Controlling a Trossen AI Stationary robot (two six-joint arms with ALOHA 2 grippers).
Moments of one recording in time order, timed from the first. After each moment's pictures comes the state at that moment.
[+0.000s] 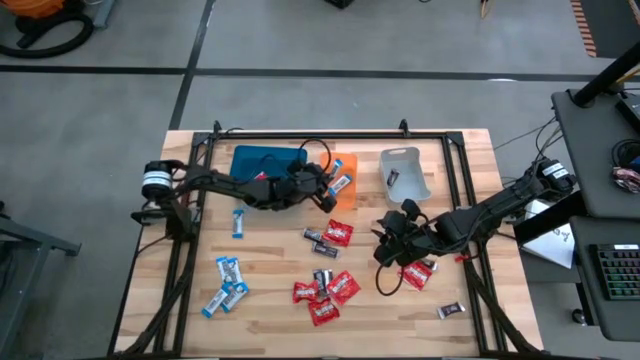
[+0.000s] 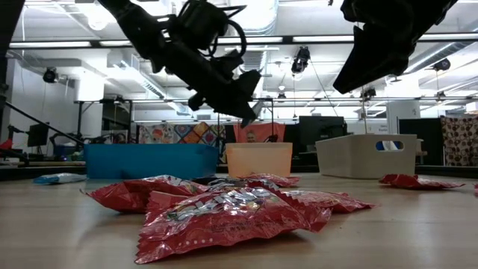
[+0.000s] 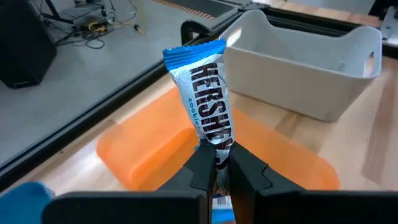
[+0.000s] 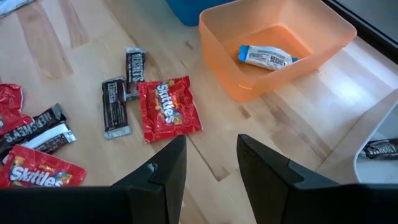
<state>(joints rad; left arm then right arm) 0.12 1.77 0.99 0.29 -0.51 -0.22 0.41 1.33 0.86 -0.53 0.66 0.77</state>
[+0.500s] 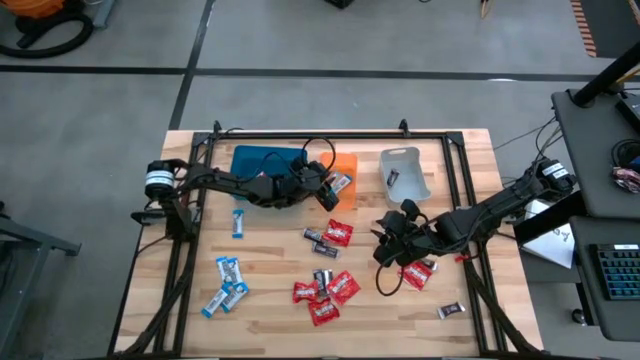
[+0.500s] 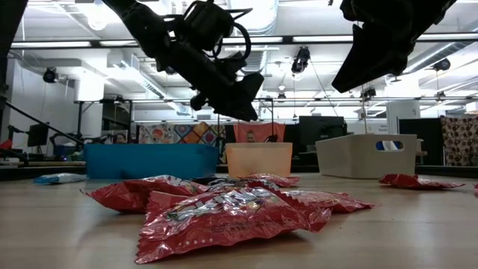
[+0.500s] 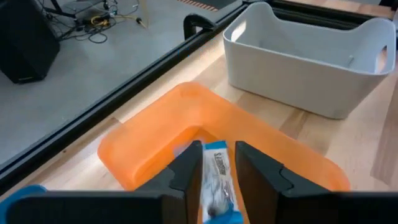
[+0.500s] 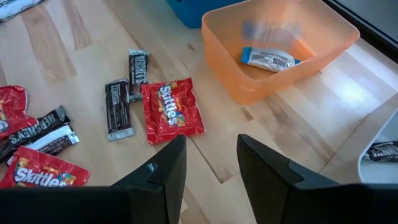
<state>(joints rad) 0.14 1.79 1.03 0.23 -0.51 -0.22 0.41 1.33 0.86 -0.52 0.66 0.76</state>
